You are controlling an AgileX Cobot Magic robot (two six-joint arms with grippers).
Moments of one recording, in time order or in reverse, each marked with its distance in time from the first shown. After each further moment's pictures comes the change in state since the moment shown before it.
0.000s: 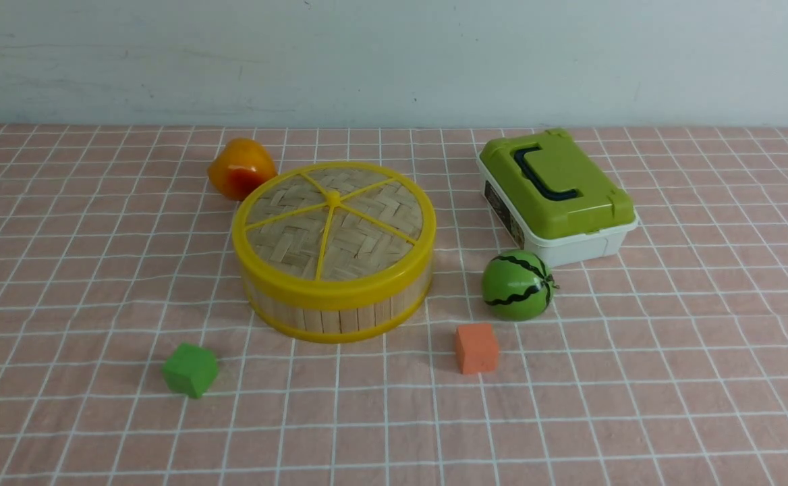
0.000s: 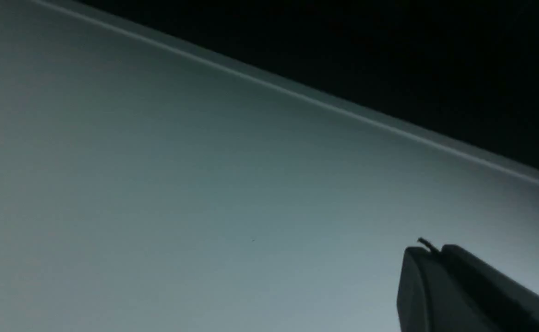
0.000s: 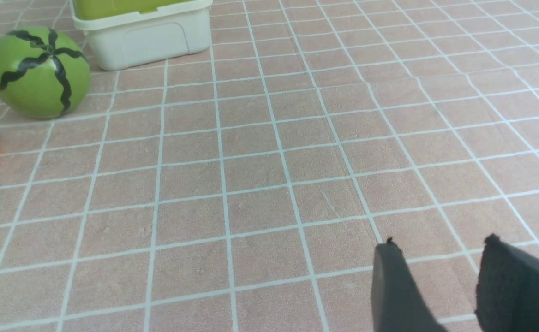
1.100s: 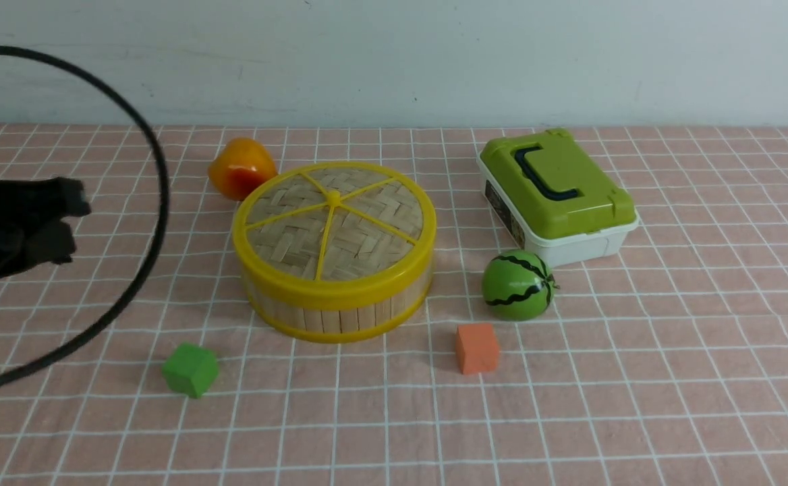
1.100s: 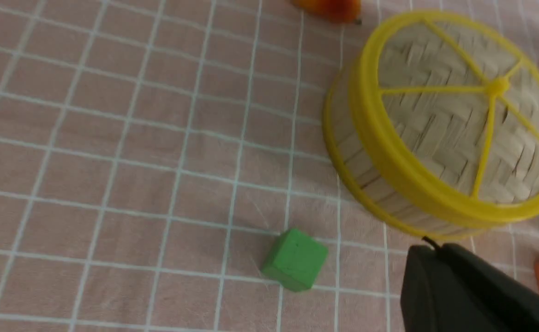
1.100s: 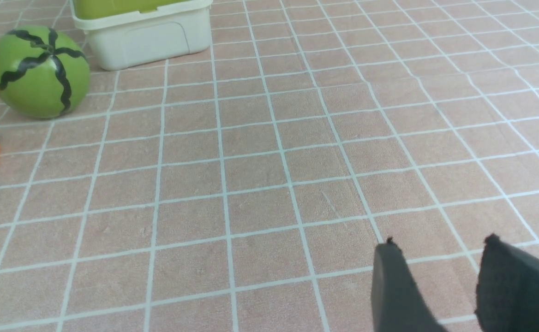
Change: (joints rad) right arm 0.000 0.000 0.000 0.001 0.000 0.000; left arm -0.003 1.207 -1.002 -0.223 1.803 0.230
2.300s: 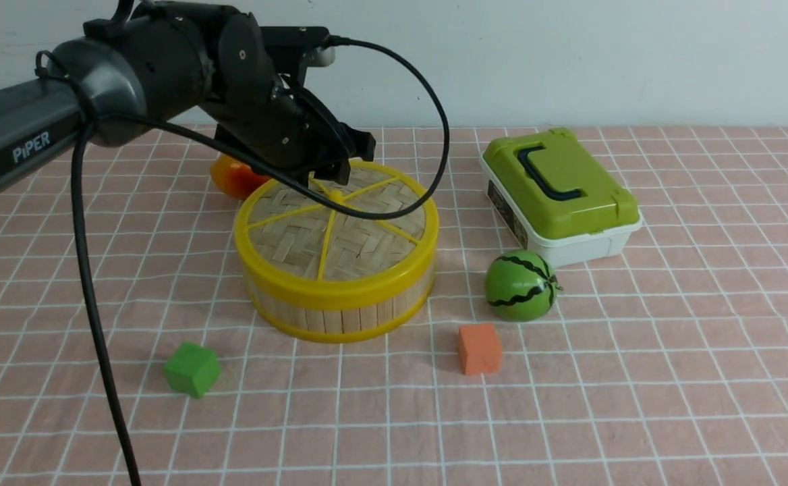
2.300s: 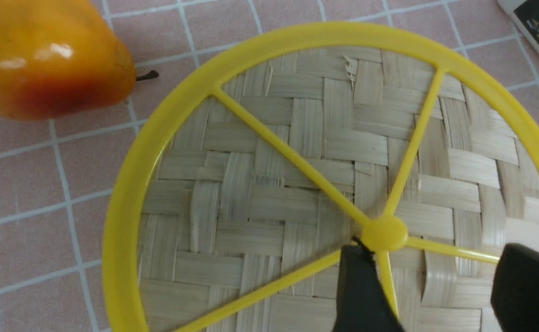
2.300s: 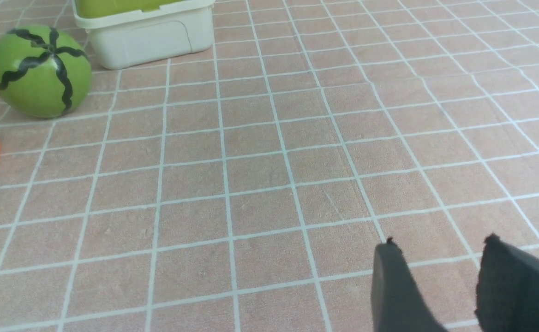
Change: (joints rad) right arm 0.000 0.000 0.000 0.000 0.000 0.000; left arm -0.321 0.810 -0.824 0.199 0.097 0.000
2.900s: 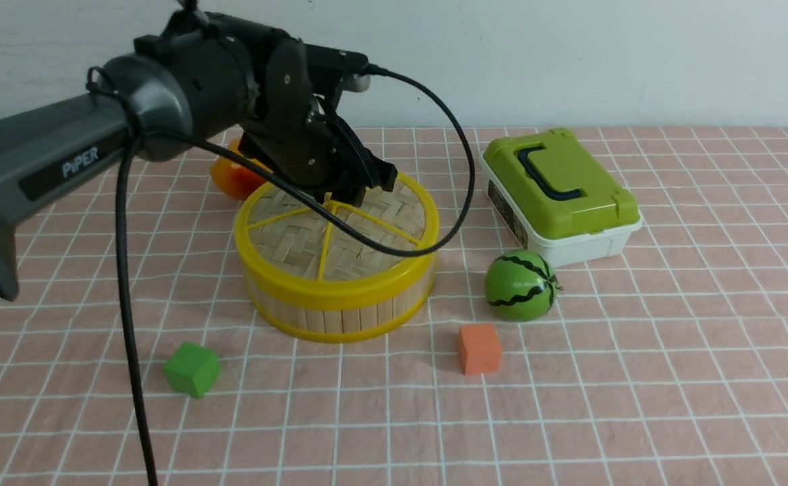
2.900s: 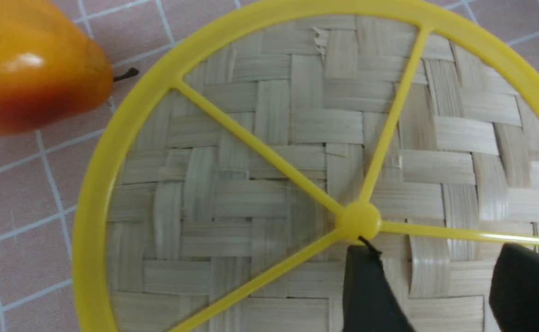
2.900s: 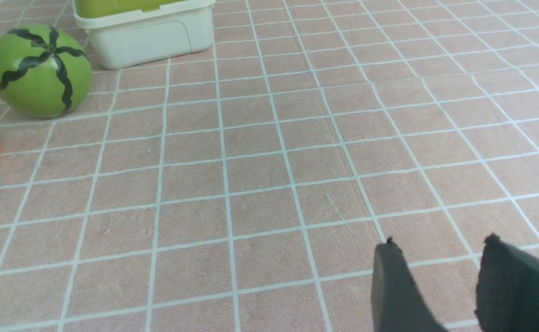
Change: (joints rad) right arm 0.000 0.000 0.000 0.000 0.000 0.000; left arm -0.070 0.043 -0.018 0.132 0.020 -0.009
